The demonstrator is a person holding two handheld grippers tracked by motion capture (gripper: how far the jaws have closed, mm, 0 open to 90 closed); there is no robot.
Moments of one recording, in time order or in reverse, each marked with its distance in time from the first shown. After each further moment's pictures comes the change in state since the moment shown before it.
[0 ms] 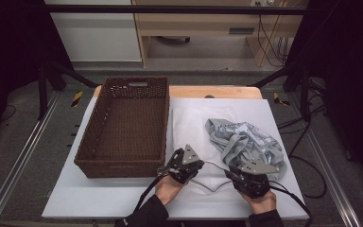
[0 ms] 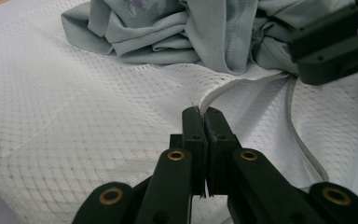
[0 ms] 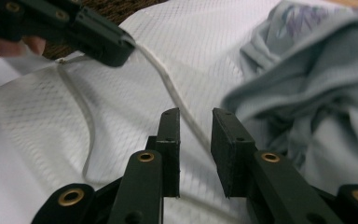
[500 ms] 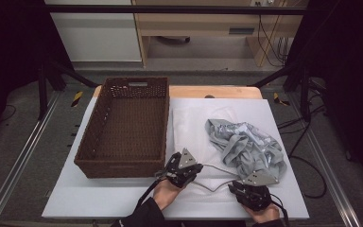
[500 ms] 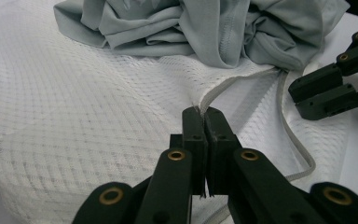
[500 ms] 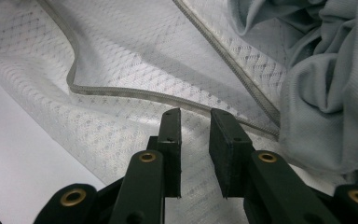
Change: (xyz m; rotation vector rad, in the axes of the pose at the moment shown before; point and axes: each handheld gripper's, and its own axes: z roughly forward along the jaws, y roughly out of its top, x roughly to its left) left arm -0.004 -0.012 -0.003 -0.023 -0.014 -0.011; right arm 0.003 -0.043 0.004 0.118 -0.003 0.056
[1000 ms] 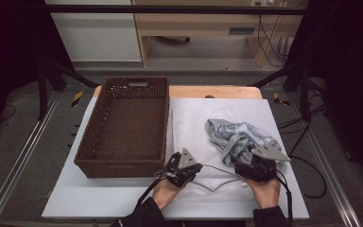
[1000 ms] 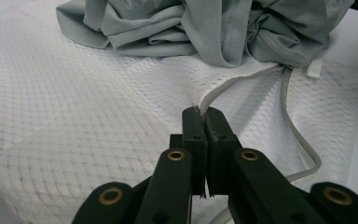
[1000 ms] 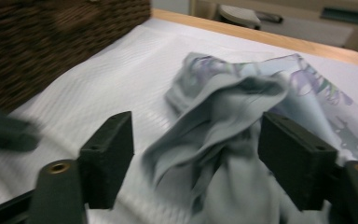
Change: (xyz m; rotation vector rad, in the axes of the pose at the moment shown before) left arm 0.002 -0.002 0.001 -0.002 0.004 0.010; right arm -0.024 0.076 -0.015 -0.233 -0.211 0.064
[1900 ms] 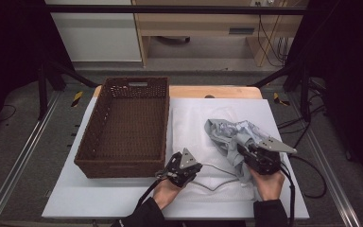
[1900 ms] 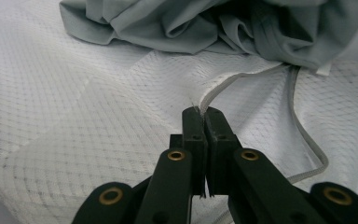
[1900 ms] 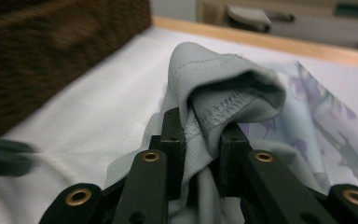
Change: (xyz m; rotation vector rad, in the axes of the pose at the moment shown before) left arm 0.000 0.000 0.004 0.015 0.021 -0.004; right arm -0.016 0.013 -0.002 -0.027 0.084 0.013
